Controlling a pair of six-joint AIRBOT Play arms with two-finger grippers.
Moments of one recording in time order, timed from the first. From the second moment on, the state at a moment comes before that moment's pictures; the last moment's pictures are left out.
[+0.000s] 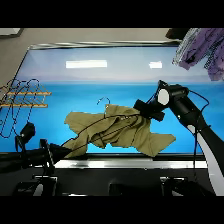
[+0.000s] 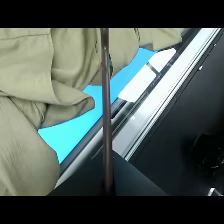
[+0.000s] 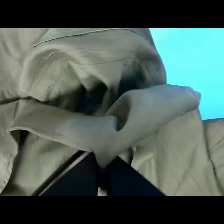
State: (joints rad) left arm 0.00 -0.34 0.47 0.66 -1.35 -0.74; right arm 0.35 -1.27 1.20 -1.45 1.22 2.30
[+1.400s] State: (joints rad) left arm -0.14 -0.79 0.49 0.37 -1.26 -0.28; right arm 0.35 -1.08 1.33 -1.60 1.51 2.14
